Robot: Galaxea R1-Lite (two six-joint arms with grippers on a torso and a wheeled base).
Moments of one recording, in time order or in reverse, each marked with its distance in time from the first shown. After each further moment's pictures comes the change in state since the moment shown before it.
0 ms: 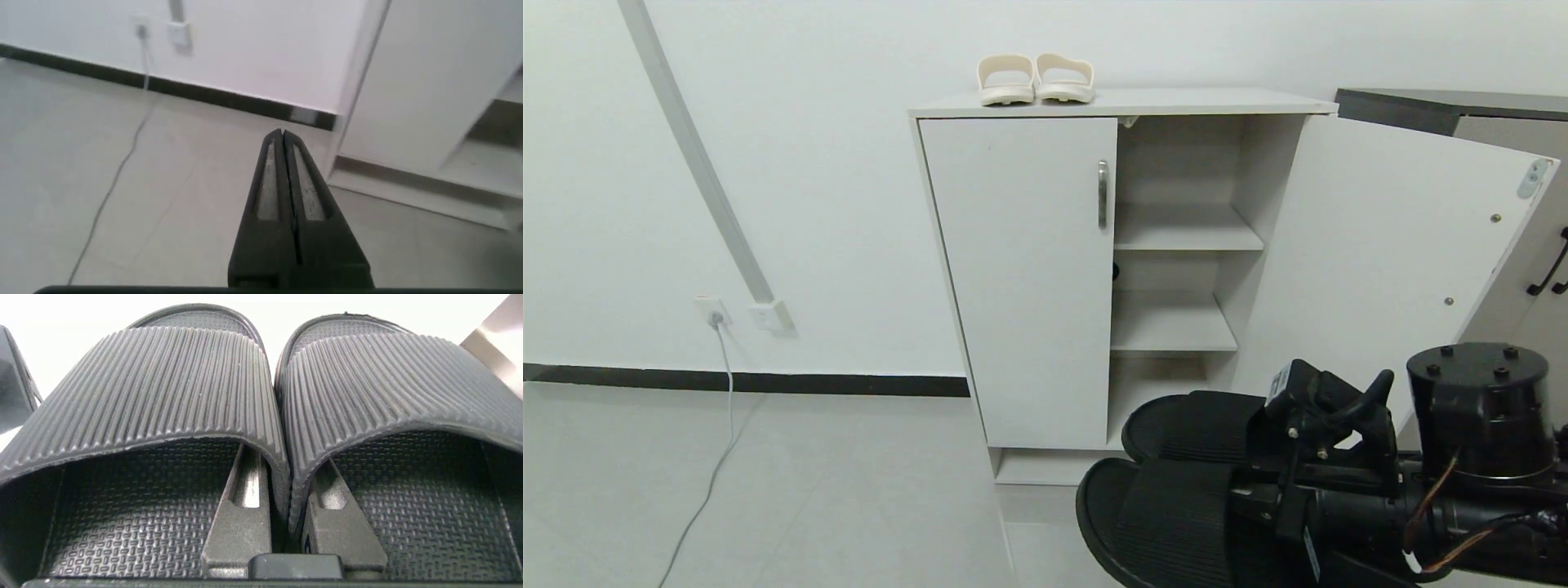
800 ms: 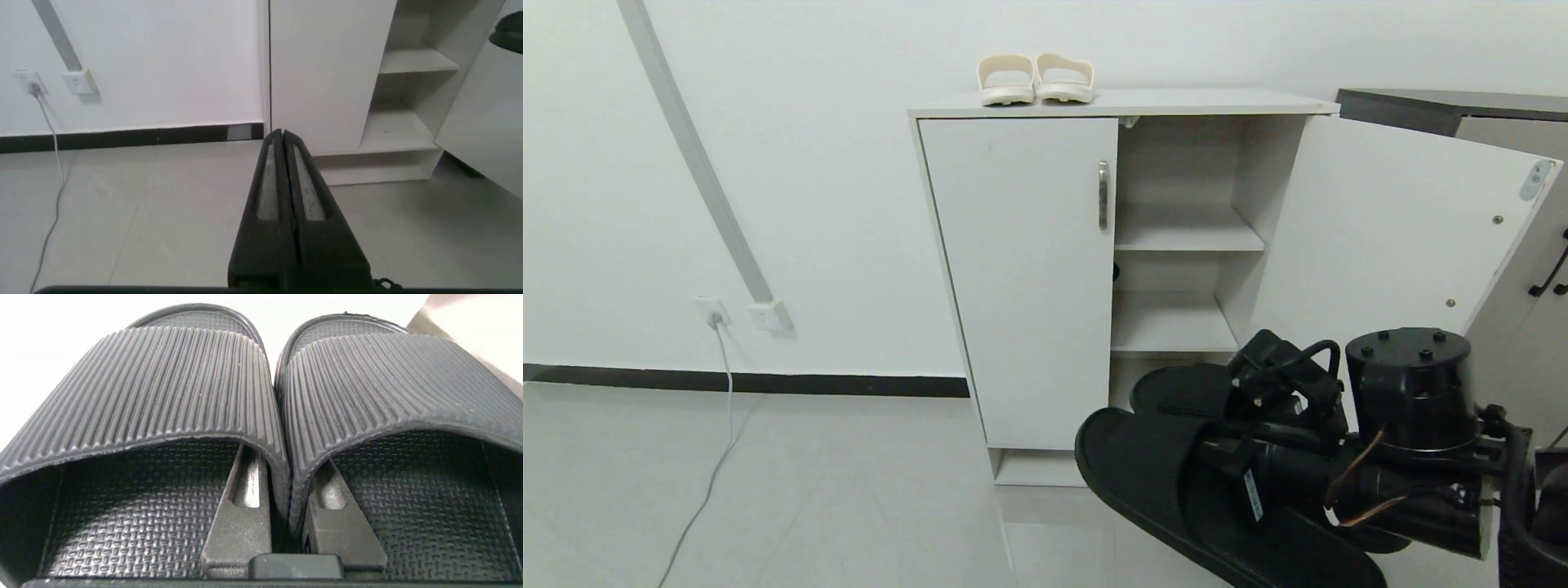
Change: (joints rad) left arm -0.033 -0.188 0.011 0.056 -0.290 0.077; right arm 0.010 0.120 -0.085 -0.075 -0.230 0.093
